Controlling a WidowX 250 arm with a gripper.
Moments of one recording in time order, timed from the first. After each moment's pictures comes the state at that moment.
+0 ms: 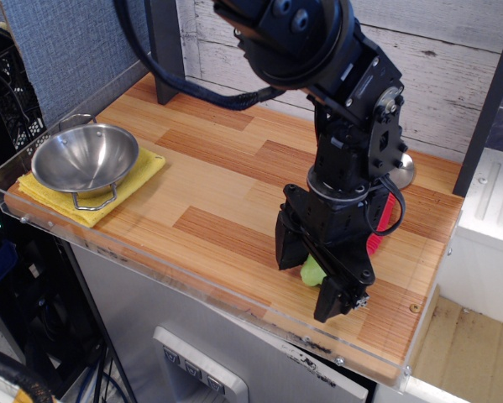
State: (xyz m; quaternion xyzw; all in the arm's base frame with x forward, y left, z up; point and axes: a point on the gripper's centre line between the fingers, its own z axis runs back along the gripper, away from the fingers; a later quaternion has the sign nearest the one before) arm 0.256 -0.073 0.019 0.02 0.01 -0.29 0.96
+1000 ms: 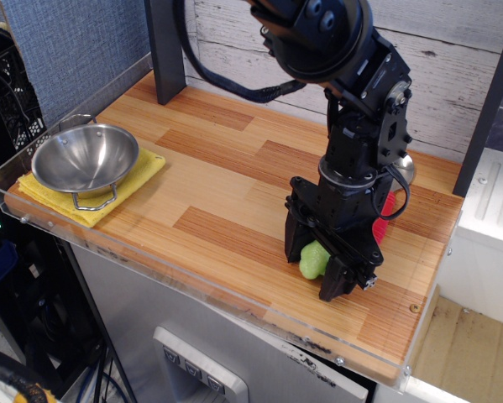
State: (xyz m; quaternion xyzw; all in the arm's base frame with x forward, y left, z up) arm 0.278 -0.065 0.004 0.03 0.03 -0.26 0.97
